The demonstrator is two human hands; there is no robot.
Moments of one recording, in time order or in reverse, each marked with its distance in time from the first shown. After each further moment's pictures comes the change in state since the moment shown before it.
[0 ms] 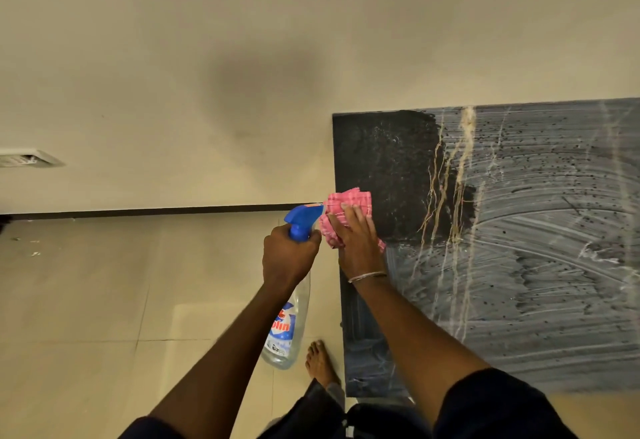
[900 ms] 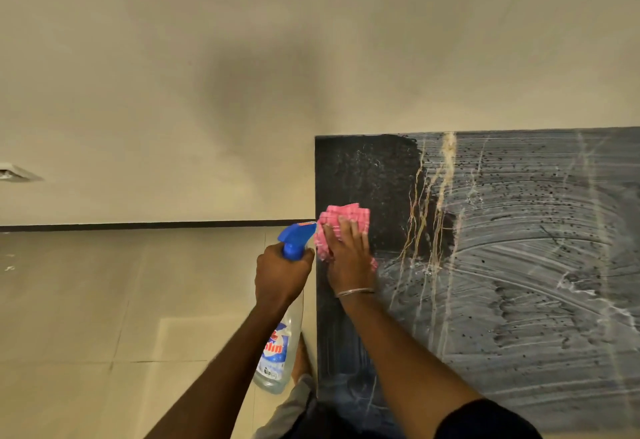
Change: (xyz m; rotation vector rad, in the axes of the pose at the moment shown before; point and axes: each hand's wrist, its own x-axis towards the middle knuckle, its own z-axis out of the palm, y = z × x) left_hand 0.013 0.018 0.032 -0.021 -0.002 -0.031; right_hand 0.016 0.018 -0.022 -0.005 -0.060 0.159
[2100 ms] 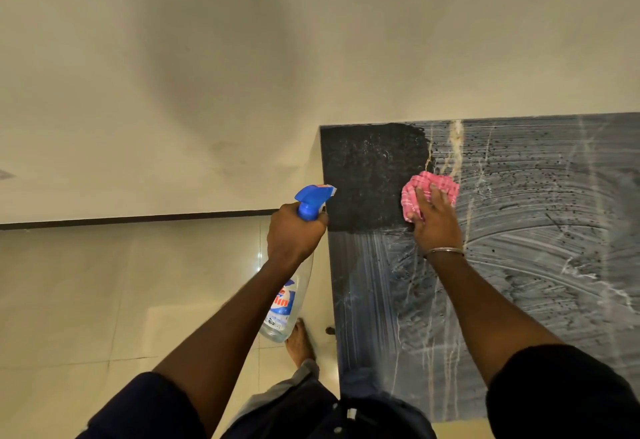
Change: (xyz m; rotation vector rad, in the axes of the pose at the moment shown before) left_hand 0.066 0.027 -0.015 -0.026 -0.136 0.132; right_hand 0.035 0.127 -0.067 -0.151 0.065 0.283
